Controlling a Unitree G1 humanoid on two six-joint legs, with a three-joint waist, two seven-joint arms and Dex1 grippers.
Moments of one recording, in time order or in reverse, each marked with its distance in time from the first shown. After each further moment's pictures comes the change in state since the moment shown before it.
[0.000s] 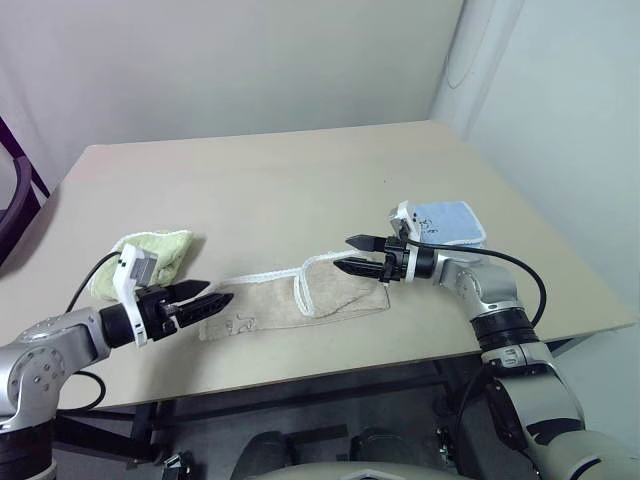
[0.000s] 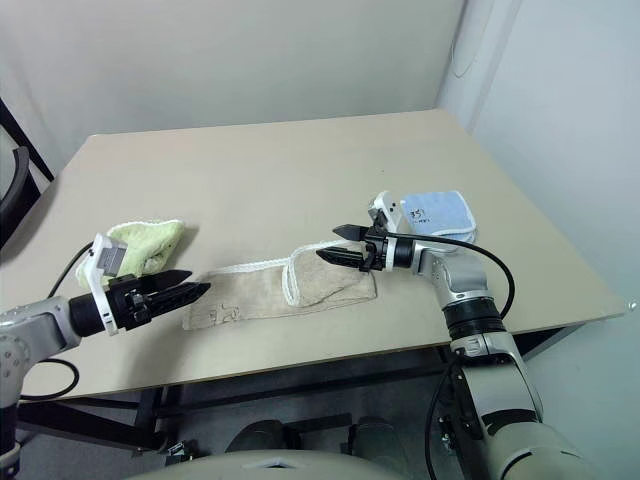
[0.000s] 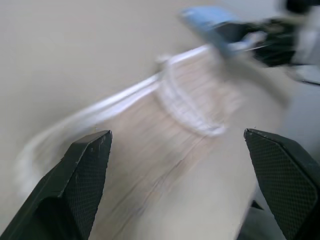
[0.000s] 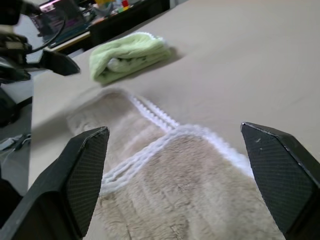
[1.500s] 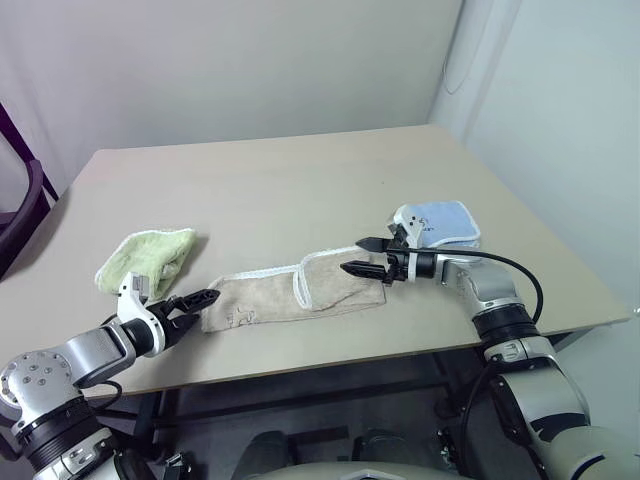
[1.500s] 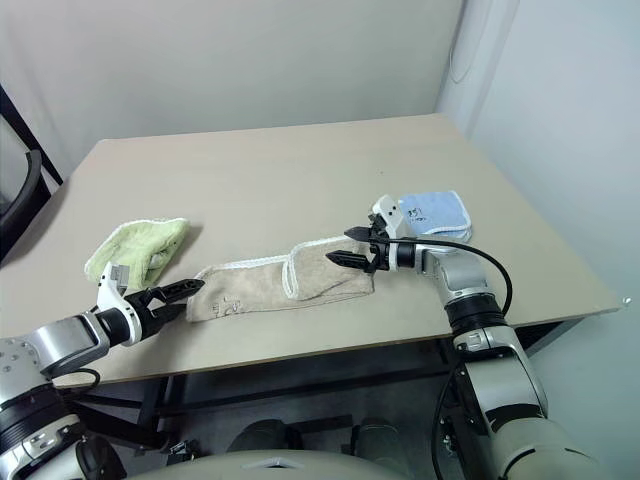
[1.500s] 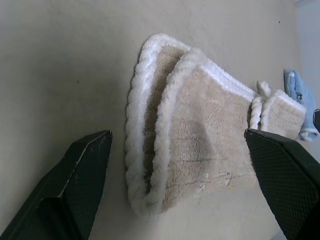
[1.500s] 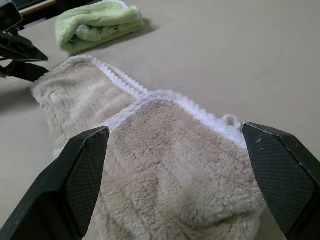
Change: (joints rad) left arm -0.233 -0.339 0.341 0.297 -0.293 0.435 0.839; right arm -0.021 -0.032 0.044 0.095 -0.092 -0.107 -0.066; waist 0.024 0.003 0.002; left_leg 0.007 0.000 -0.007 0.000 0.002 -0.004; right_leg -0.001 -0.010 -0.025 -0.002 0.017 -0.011
